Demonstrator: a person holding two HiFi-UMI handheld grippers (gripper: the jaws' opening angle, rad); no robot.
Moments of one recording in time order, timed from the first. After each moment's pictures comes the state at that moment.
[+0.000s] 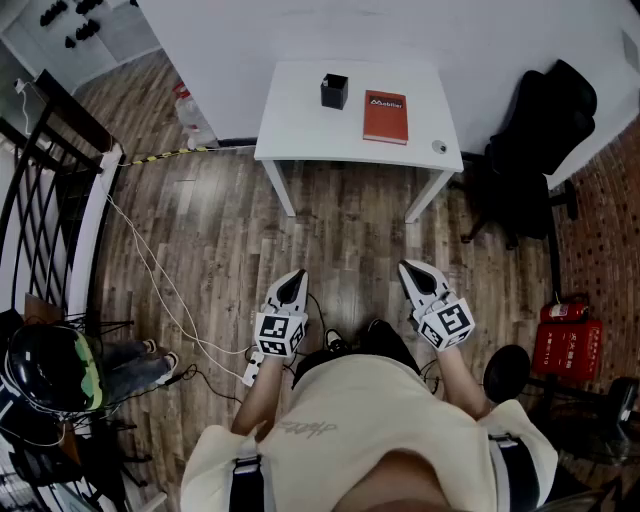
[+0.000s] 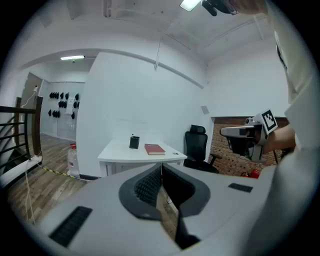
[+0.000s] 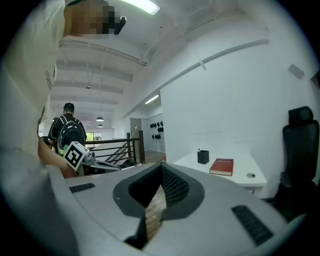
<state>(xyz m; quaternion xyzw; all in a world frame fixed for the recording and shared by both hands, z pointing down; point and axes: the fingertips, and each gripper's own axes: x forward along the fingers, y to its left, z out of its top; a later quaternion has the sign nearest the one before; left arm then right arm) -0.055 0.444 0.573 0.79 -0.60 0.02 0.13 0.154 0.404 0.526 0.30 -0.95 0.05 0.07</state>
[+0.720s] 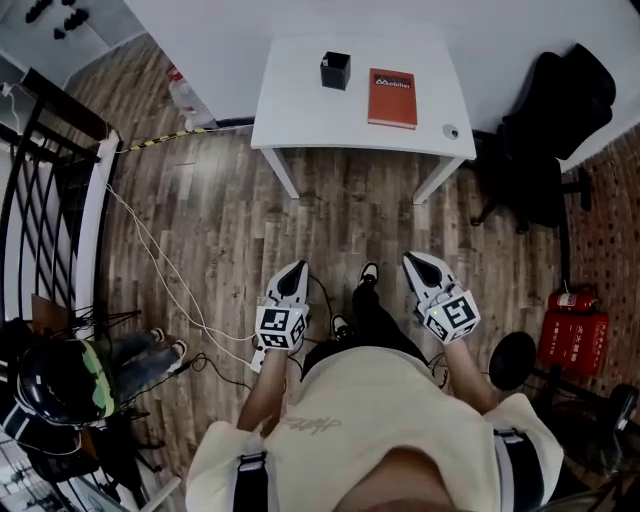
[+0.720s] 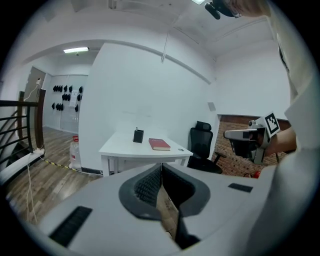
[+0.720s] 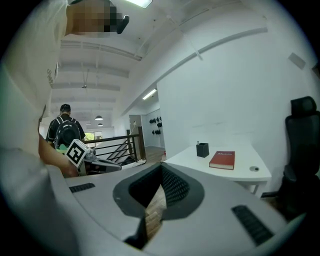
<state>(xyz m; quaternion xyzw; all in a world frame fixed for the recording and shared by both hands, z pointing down) -0.070 0.398 0.599 0.77 -0.61 0.03 0.17 0.148 0.355 0.556 0.29 -0.95 0.08 0.09</state>
